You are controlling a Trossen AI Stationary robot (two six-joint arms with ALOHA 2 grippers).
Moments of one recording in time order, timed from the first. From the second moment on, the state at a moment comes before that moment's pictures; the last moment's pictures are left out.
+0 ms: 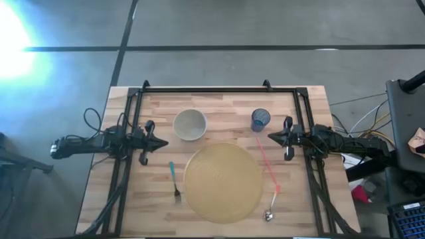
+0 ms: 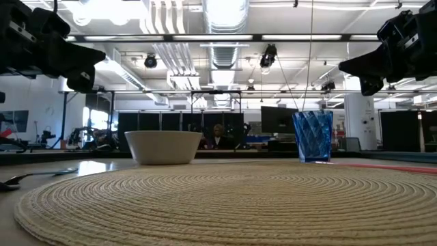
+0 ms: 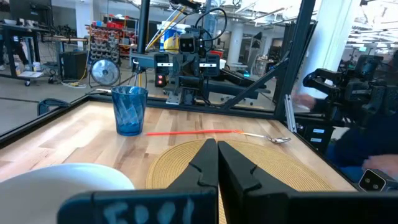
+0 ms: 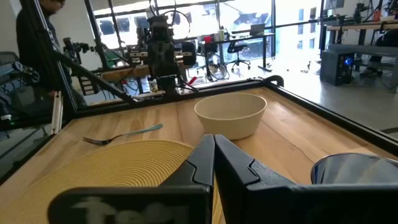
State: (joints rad) left arm 0.04 0.05 0.01 0.03 0.09 -0.13; right arm -0.07 0.04 0.01 0.02 0.05 0.16
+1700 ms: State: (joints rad) left arm 0.04 0.05 0.01 0.03 0.08 -0.11; right arm -0.07 0.04 0.01 0.02 0.05 0.16
